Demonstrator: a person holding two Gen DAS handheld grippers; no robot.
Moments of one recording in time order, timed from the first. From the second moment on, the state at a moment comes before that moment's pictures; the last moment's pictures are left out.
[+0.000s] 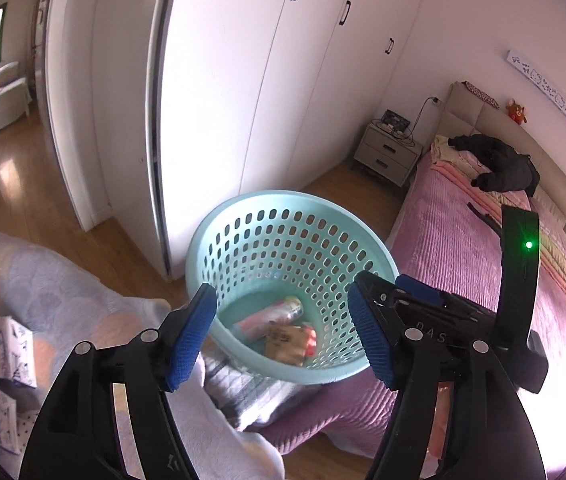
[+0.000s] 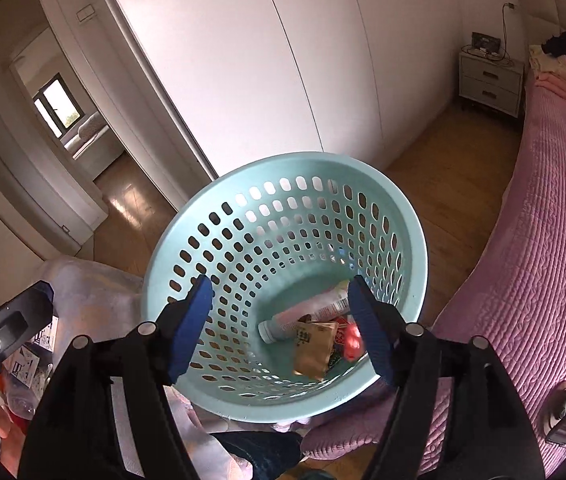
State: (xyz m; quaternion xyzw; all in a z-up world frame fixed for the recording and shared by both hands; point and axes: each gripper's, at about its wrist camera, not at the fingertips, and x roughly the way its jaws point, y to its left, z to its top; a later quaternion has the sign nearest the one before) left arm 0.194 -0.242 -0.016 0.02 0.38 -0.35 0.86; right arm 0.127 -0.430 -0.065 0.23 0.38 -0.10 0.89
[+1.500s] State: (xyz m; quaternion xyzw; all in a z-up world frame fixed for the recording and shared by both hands) left arm 0.172 0.114 -0.036 -0.19 0.44 -0.03 0.88; right arm 0.198 -0.077 -0.037 -0.05 0.37 0.27 0.89
